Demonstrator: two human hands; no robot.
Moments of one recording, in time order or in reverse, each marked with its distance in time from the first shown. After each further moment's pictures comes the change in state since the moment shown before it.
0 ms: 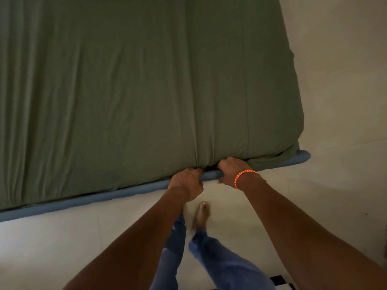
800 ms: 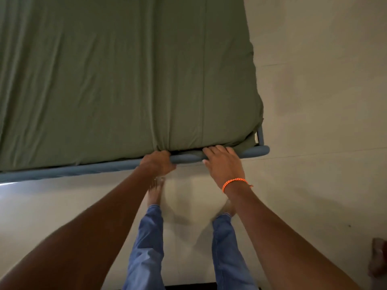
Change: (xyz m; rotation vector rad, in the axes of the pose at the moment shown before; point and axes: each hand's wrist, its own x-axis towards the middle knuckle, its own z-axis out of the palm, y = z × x) left_hand 0.002 0.091 -0.016 -0.003 -0.057 -0.386; right_hand -0.055 0.120 0.040 -0.086 0.657 -0.220
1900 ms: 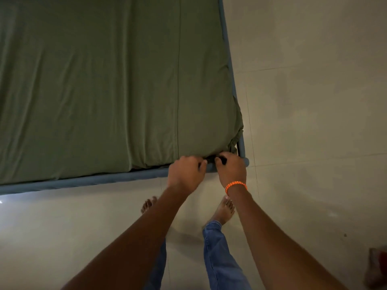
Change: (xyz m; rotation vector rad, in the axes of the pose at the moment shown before) left_hand -0.021 0.161 0.008 -0.172 0.447 0.208; right_hand 0.004 0.088 -0.023 0.627 0.040 0.630
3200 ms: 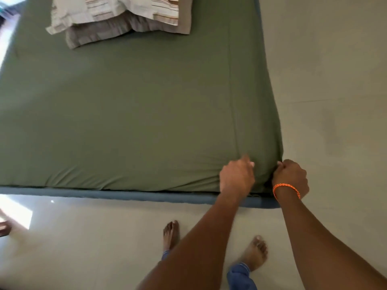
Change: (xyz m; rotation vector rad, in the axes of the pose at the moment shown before) left_hand 0.074 0.063 -0.008 -0.173 0.151 -0.053; right_hand 0.094 -0.002 -0.037 -0.080 0.212 0.265
